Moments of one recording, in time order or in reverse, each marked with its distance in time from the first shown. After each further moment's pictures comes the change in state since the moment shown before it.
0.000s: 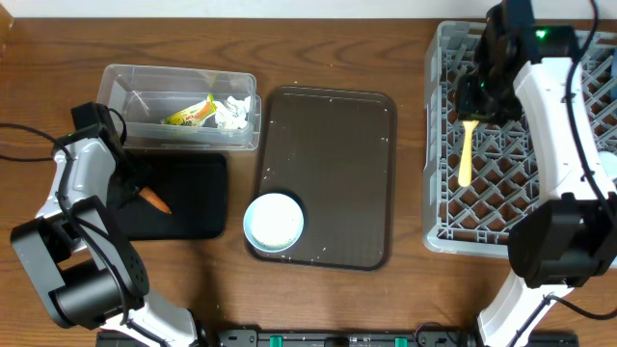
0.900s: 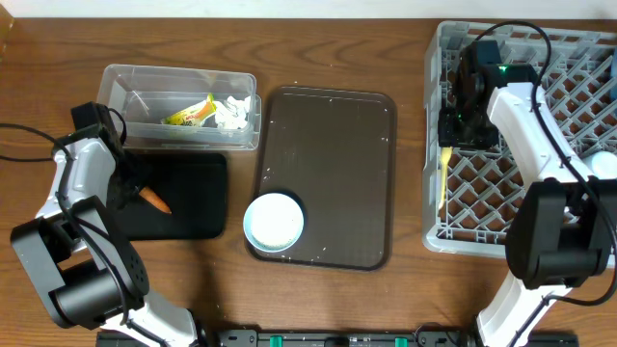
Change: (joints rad) left arm 0.000 0.000 0.000 0.000 0.000 -0.001; right arm 0.030 -0.014 -0.306 0.261 0.028 -0.026
